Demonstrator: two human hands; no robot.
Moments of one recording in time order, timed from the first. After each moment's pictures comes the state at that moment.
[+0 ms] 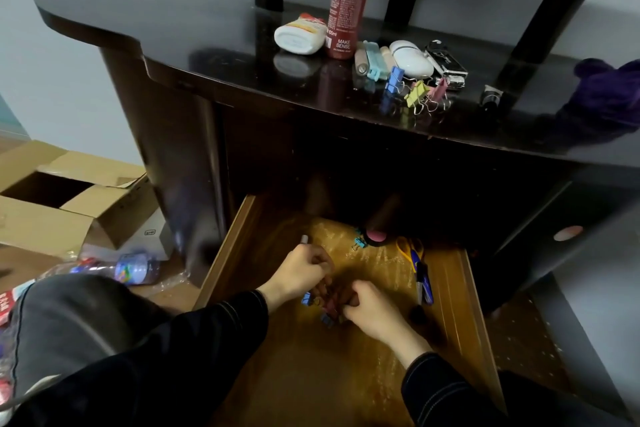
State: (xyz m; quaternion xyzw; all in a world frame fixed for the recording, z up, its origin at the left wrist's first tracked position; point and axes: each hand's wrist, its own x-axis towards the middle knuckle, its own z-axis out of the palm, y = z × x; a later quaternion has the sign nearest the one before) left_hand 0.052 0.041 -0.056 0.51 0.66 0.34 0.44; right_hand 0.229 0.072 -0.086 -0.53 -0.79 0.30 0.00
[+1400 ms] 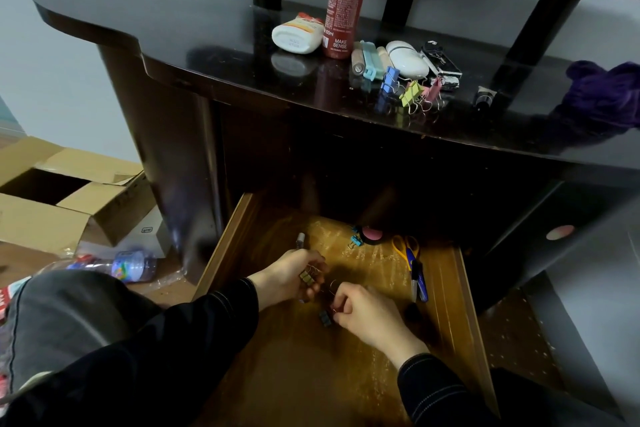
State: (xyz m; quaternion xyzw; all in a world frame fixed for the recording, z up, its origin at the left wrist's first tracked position) left_hand 0.051 0.044 -0.057 0.22 0.59 0.38 0.68; right_hand 0.236 0.061 -0.085 -0.47 -0.85 0.21 -0.01
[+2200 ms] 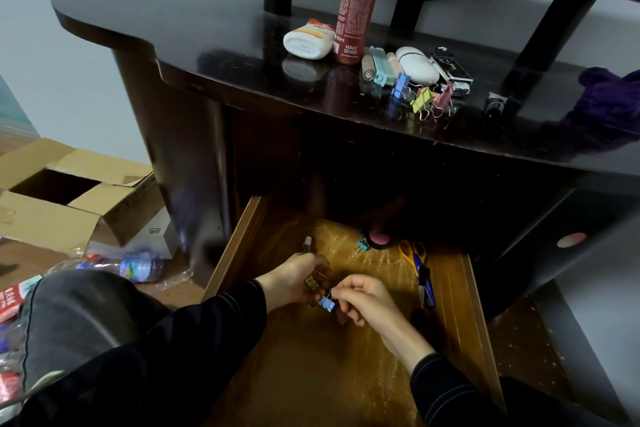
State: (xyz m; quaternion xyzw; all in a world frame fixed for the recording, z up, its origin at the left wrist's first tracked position) left_hand 0.050 0.048 -0.058 0.19 0.63 0.38 0.65; right_hand 0.224 0.058 -0.062 -0.46 -0.62 0.61 0.17
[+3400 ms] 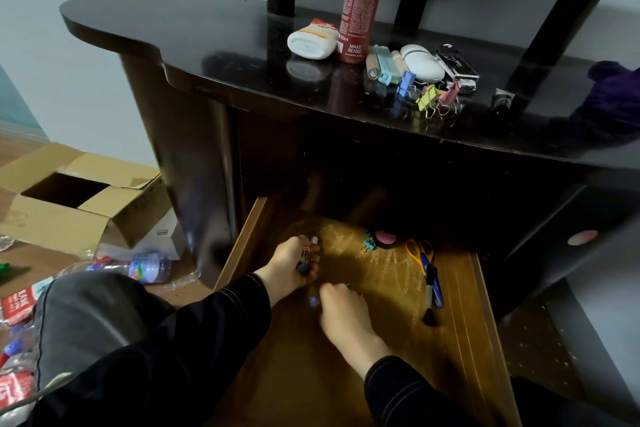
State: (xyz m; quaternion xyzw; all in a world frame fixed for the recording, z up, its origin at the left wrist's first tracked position) left_hand 0.033 0.053 -0.048 0.02 0.61 0.51 0.61; right_hand 0.164 0.034 -0.079 -0.50 -0.85 0.15 -0.05
